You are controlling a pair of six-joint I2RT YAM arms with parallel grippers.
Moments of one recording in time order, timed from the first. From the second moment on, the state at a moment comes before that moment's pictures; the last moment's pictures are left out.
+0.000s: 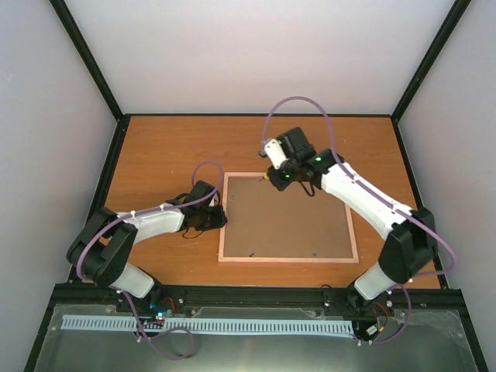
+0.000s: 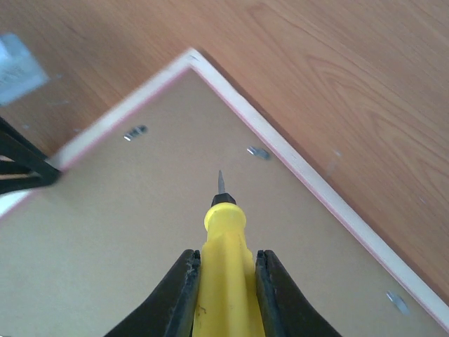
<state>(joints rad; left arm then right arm) -0.56 1.49 0.65 -0.20 0.17 -0.71 0.64 1.59 1.40 -0.72 -0.08 -0.19</state>
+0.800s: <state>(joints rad) -0.56 1.42 0.96 -0.24 0.24 -0.29 0.31 1.14 1.09 -0.78 -0.20 -0.33</state>
